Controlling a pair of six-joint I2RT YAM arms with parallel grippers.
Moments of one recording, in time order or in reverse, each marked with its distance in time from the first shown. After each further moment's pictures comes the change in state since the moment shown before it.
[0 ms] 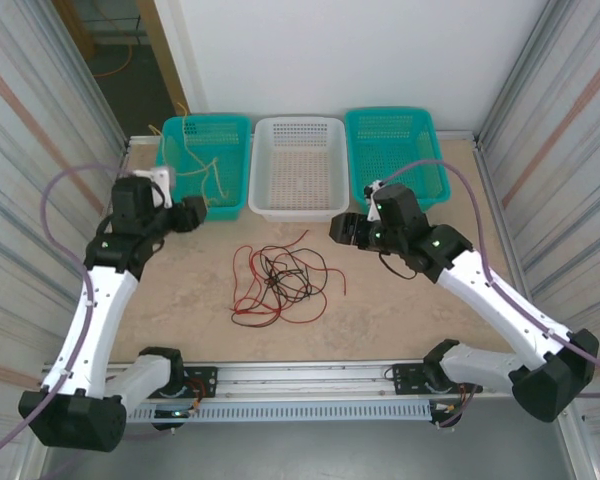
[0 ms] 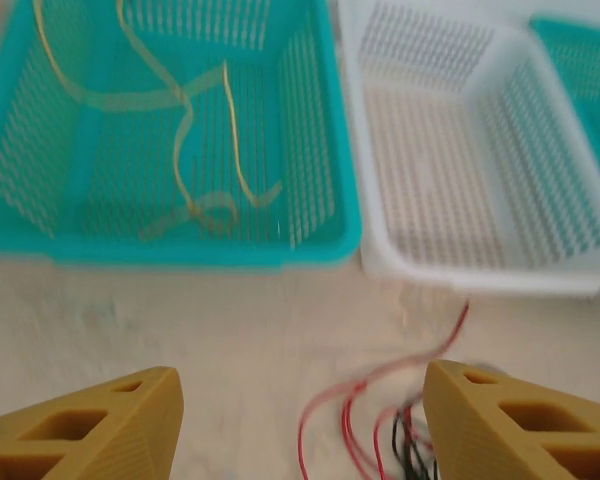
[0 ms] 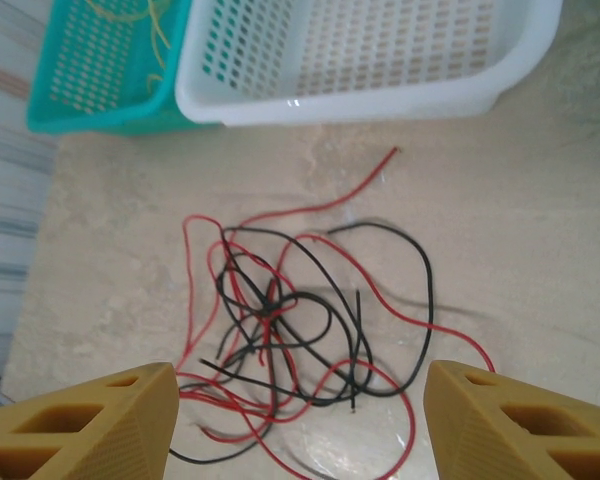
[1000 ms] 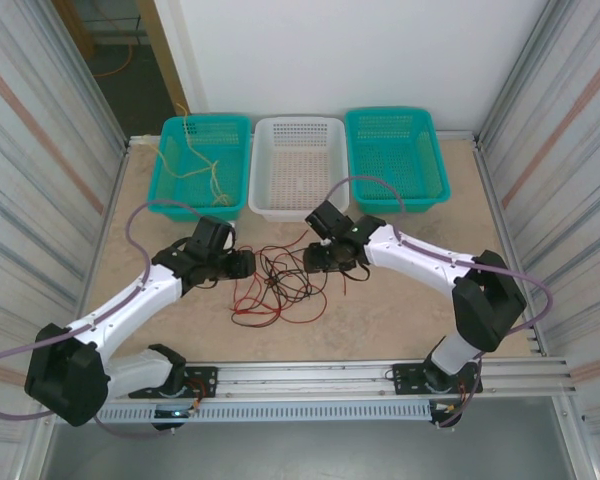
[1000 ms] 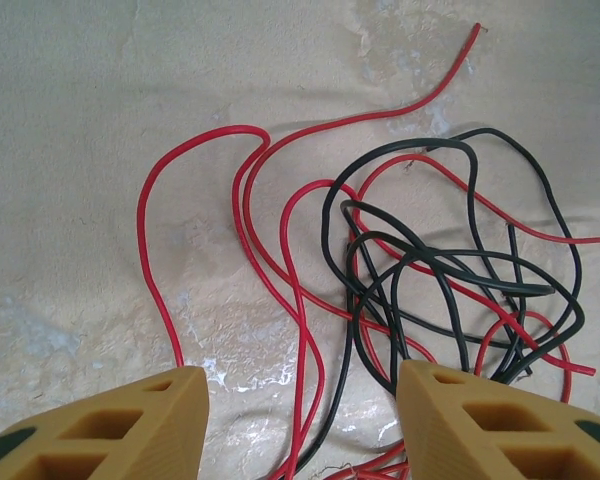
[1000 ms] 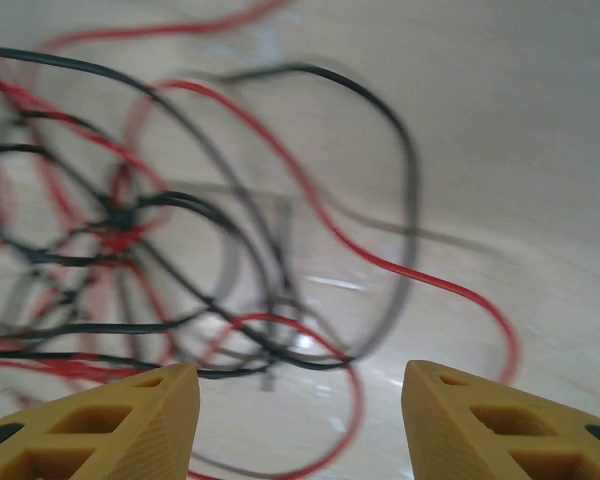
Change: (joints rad) left arm -0.393 0.196 -0.189 0.123 -0.111 -0.233; right arm 0.140 0.431 0.109 -0.067 0.053 -0.061
